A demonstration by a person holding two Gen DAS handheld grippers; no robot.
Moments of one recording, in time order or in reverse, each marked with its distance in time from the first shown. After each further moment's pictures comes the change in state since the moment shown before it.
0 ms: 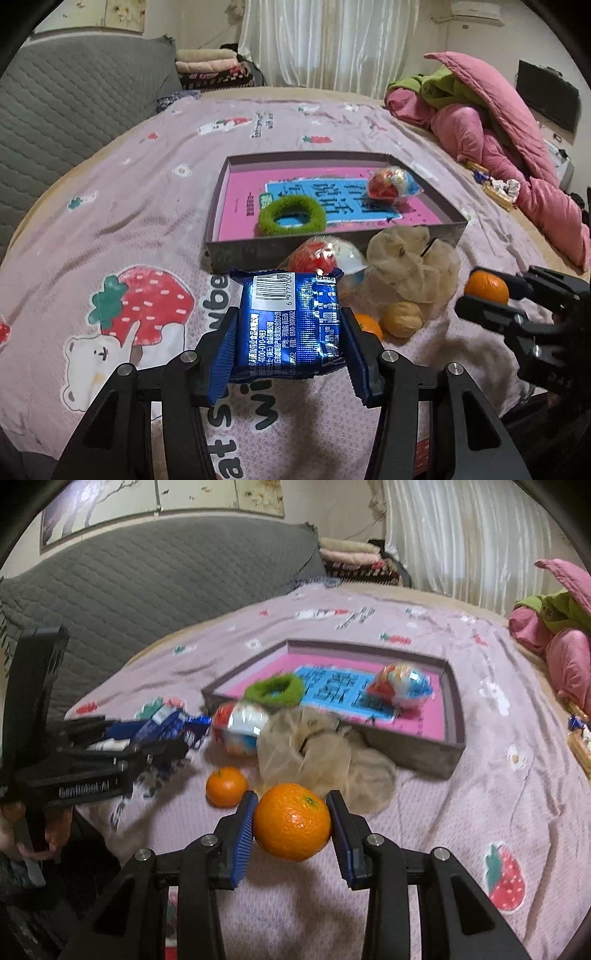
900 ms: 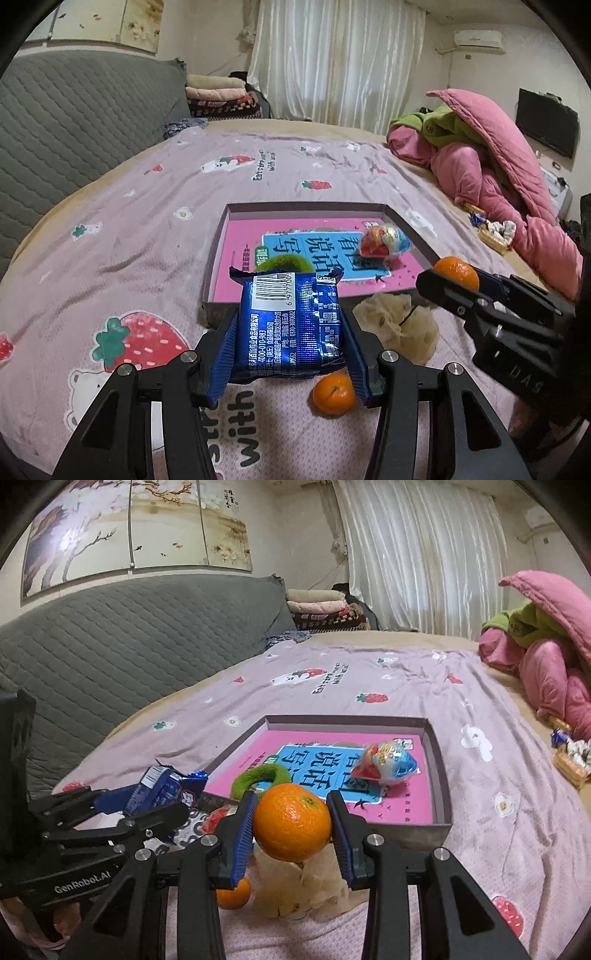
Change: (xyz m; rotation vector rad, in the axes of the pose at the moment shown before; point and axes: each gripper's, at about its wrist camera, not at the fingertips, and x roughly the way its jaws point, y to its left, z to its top) left arm -0.016 -0.006 0.033 -0.046 -0.127 0.000; right arm -0.003 0.003 0.045 0.086 -0.198 -0.089
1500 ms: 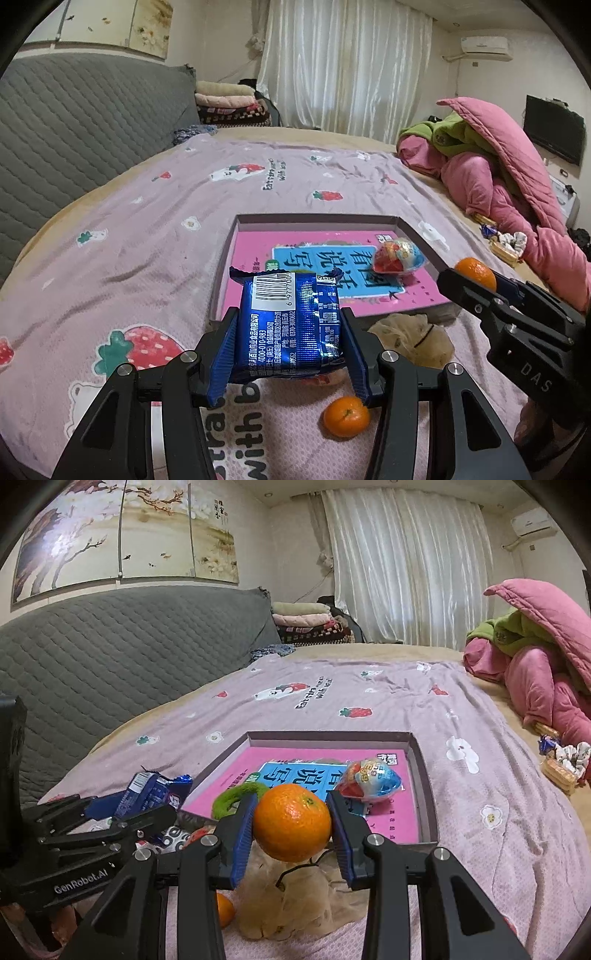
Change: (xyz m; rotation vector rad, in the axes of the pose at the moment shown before) left arm 0.012 0.005 0.008 -0.014 -0.038 0.039; right arm 0.006 -0.008 0.006 0.020 -0.052 -0.057
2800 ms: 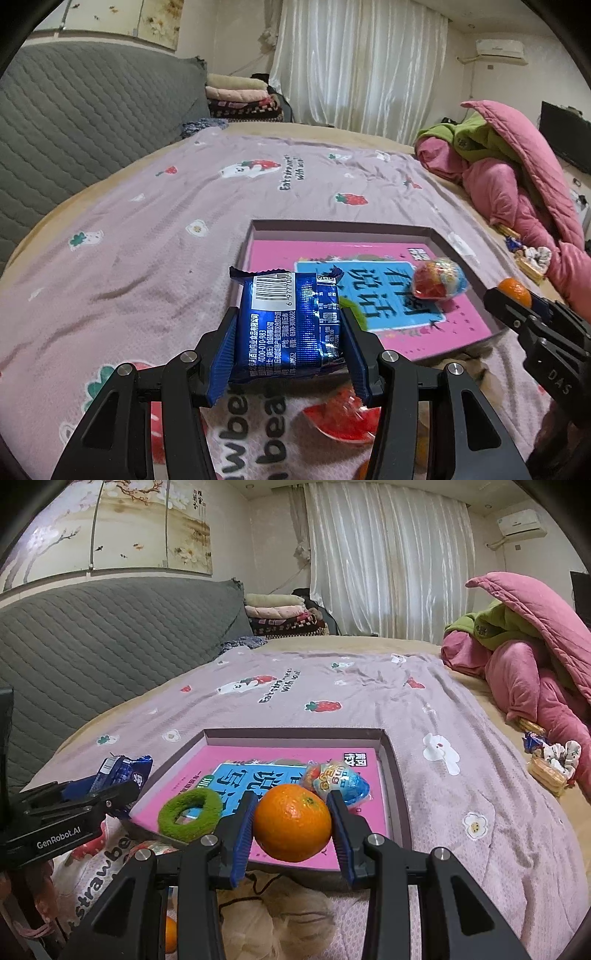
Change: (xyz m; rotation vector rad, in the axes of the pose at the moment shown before) left arm 0.059 0.024 0.024 -0.028 0.011 0.044; right arm 0.043 -0.031 0.008 0.020 0.041 -0.101
